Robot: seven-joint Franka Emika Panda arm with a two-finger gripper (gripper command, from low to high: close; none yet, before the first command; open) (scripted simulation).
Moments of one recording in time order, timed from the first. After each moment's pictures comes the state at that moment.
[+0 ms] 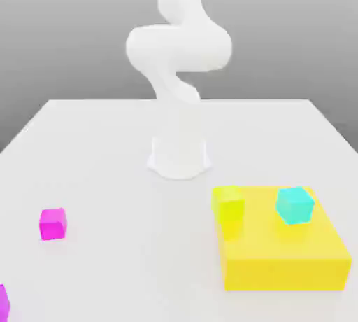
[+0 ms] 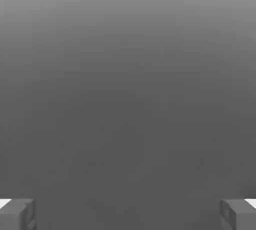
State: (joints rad) arm -0.07 -0.71 -0.01 -2.35 -0.02 2.35 0.88
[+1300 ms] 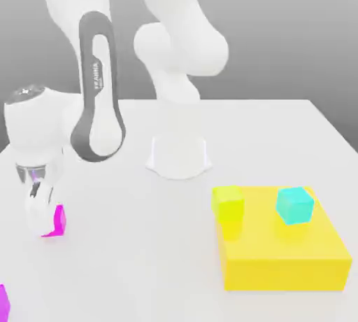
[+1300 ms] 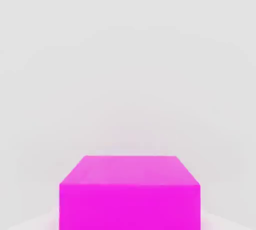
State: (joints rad) arm -0.63 0.19 -0.12 -2.74 0.12 2.93 1.33
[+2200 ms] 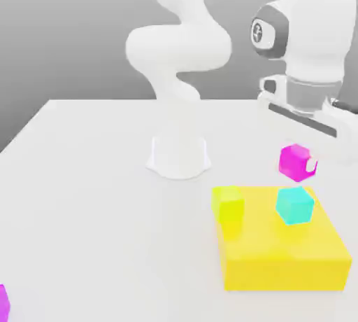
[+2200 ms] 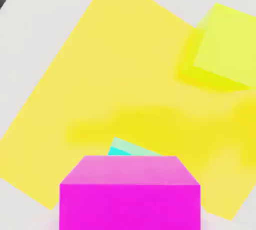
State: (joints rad) arm 0.10 -0.24 0.54 -2.74 0.19 2.52 2.24
